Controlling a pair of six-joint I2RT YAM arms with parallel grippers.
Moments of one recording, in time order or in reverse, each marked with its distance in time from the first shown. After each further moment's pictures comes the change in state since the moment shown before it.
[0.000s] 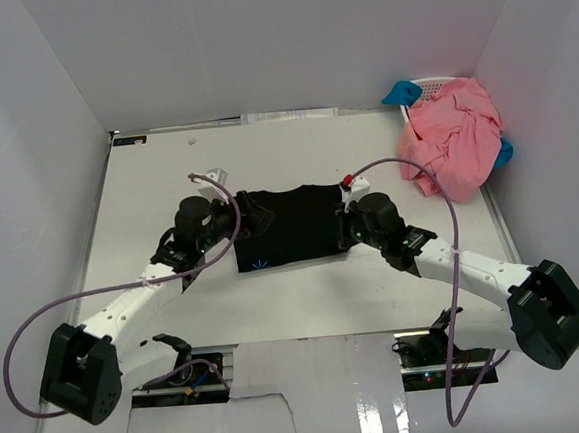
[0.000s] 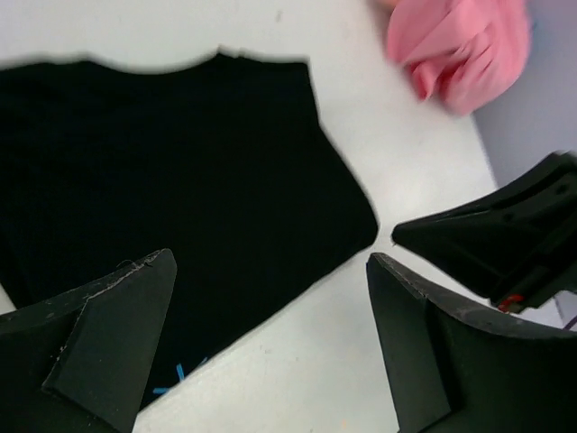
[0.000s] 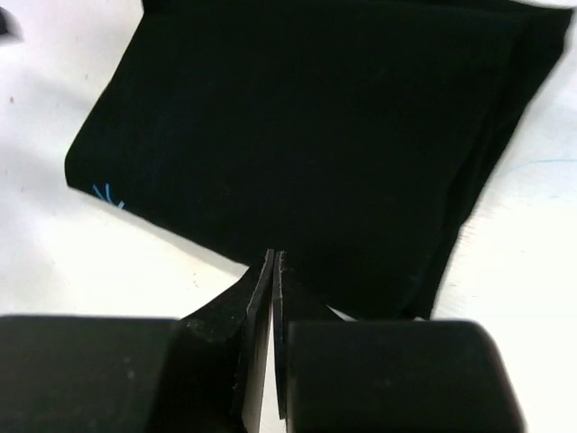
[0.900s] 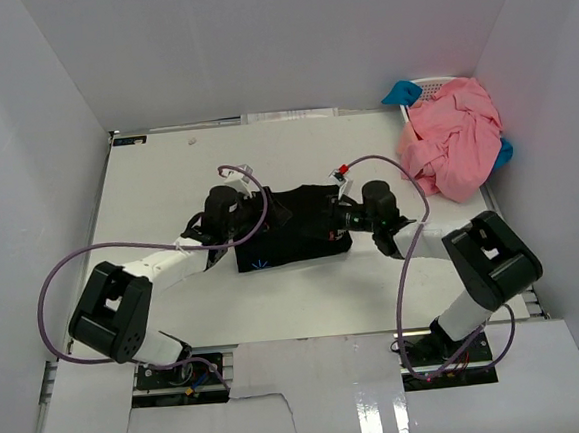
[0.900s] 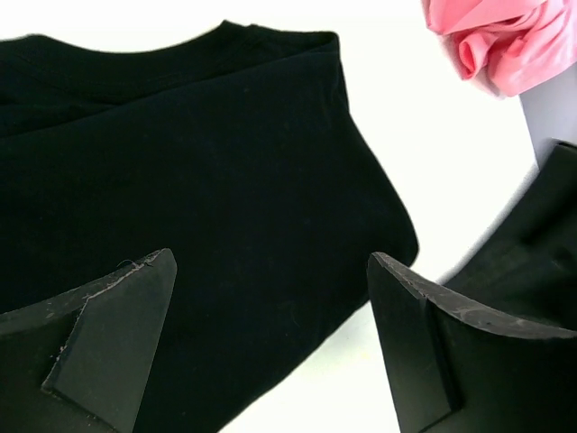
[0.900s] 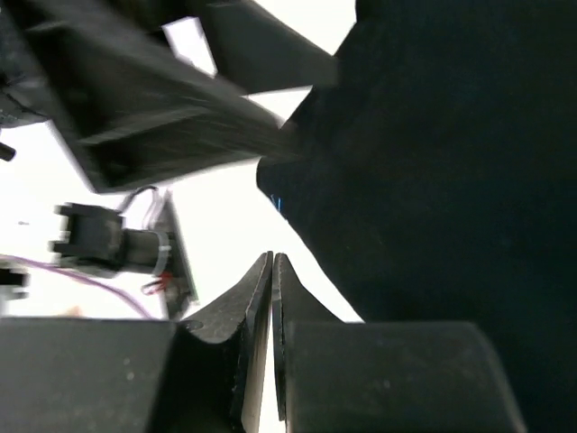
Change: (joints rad) left arm -0.085 0.402 0.075 0.139 -0.031 -0.006; right arm -0.116 0.380 -0.003 0.578 -0.634 0.311
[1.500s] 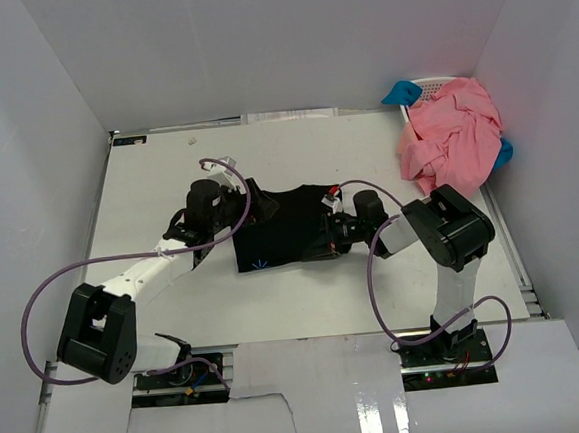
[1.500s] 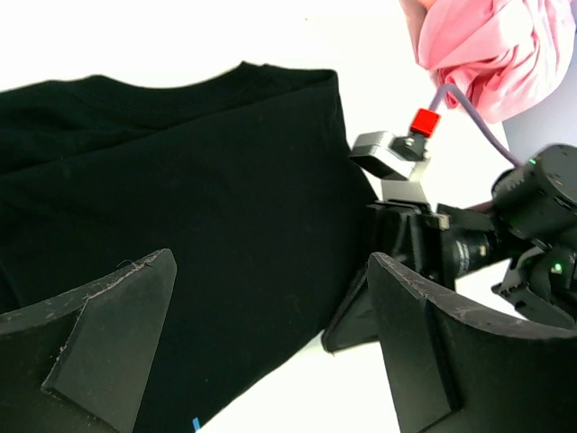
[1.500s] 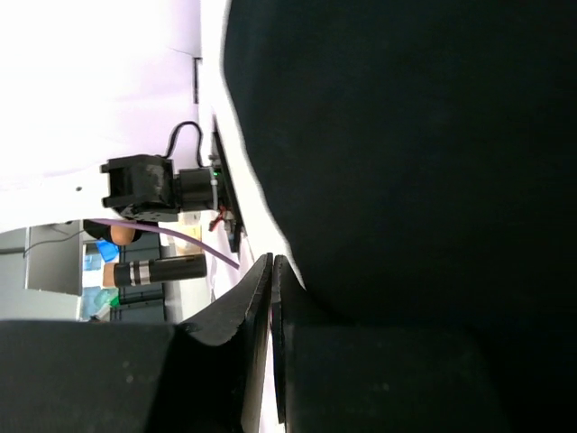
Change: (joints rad) left arm 0.080 -0.130 0.027 -0.123 0.038 0.016; right arm -0.076 0.359 0.027 0.143 -0.325 0.260
